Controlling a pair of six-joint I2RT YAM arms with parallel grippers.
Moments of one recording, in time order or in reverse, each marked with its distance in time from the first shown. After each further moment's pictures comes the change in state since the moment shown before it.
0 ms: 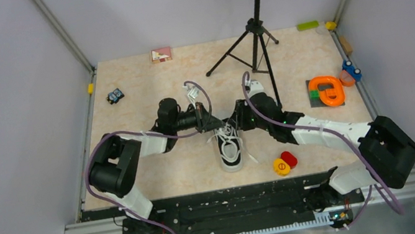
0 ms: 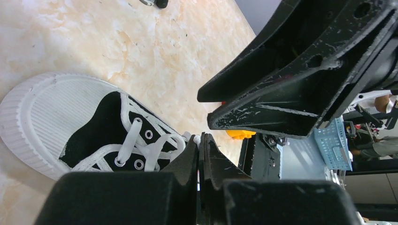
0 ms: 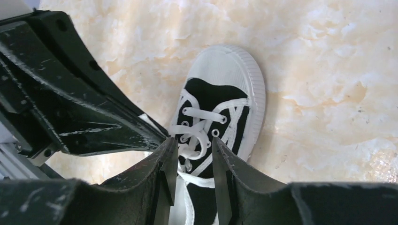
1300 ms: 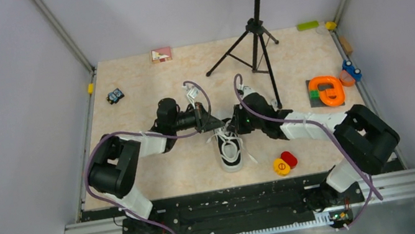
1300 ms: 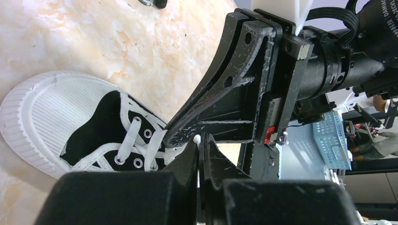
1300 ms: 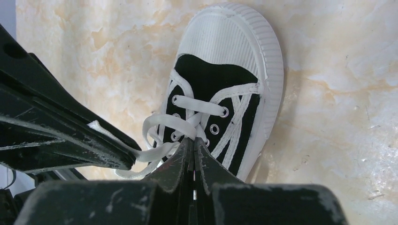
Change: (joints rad) left arm 0.007 -0.008 -0.003 -0.005 0.011 0.000; right arm -0.058 0.175 0.023 0.021 -0.172 0.060
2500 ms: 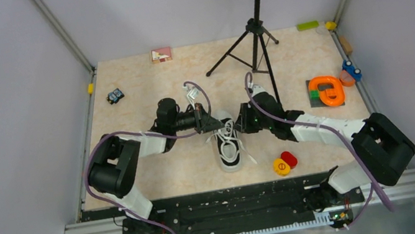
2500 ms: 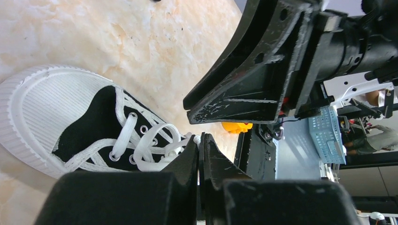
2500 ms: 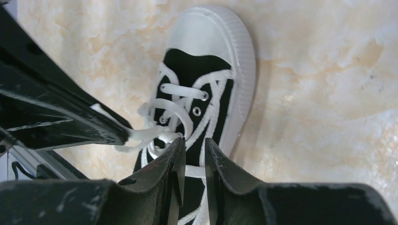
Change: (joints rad) left arm 0.006 0.002 0.000 -0.015 0.028 0.003; right arm -0.028 -0.134 -0.063 -0.079 0.047 0.021
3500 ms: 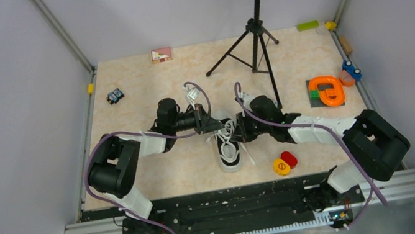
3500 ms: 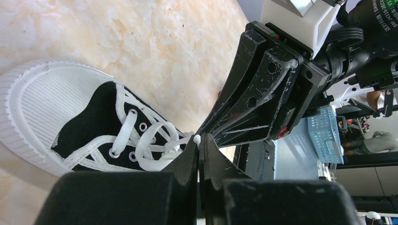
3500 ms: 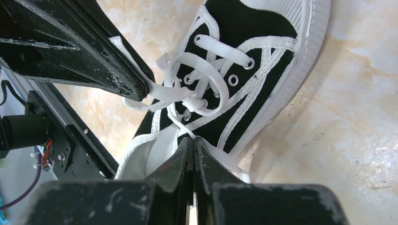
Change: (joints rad) left arm 0.000 0.000 0.000 -0.020 0.000 0.000; right arm -0.003 0.051 -0.027 0.071 -0.275 -0.206
